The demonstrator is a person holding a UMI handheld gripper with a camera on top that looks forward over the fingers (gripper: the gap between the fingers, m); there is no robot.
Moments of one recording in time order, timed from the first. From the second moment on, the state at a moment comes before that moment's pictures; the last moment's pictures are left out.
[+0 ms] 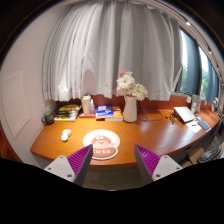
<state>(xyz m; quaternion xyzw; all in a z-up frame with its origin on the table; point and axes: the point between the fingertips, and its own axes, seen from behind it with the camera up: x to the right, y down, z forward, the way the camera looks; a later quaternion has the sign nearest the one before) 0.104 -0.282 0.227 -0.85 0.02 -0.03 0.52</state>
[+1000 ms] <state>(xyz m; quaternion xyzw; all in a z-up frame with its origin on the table) -0.194 -0.017 -0.006 -0.92 -0.06 0.06 0.39</state>
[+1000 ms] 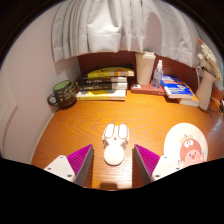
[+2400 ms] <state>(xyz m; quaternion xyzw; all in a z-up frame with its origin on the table) 0.075 -0.015 0.126 -0.88 -0.01 -0.01 0.47</state>
